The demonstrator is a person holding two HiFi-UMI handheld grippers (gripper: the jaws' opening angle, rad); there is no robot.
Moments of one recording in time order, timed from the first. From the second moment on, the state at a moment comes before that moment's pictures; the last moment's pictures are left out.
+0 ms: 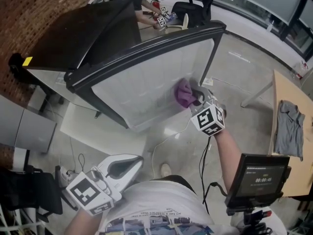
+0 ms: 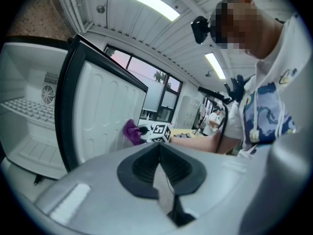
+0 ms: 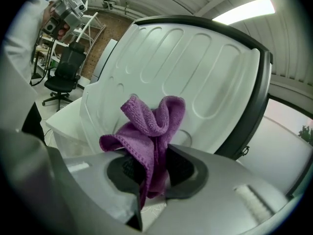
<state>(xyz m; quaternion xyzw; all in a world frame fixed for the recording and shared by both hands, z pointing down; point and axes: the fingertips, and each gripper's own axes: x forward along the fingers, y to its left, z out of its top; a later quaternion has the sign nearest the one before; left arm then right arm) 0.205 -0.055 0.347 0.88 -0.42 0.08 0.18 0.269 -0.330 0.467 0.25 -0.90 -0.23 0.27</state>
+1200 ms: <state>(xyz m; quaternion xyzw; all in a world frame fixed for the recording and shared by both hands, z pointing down) 0.187 -0.038 0.346 0.87 -0.45 0.07 0.18 0.113 -0.174 0.478 0.02 -0.92 -0.30 0.25</state>
